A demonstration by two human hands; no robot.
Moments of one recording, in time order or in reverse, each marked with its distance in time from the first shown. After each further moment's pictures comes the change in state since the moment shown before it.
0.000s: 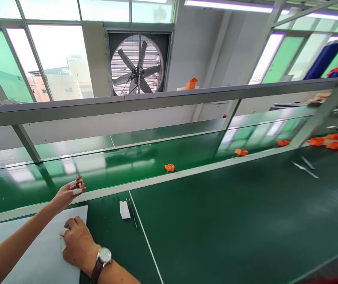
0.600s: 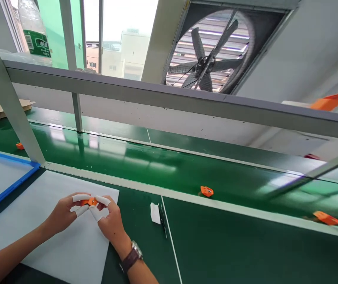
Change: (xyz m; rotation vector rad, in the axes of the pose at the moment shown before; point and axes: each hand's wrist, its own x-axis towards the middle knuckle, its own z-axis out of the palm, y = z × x) left_hand -0.179 -0.036 -0.041 0.265 0.184 0.230; right_hand 0.003 -0.017 -0.019 0.765 0.225 0.160
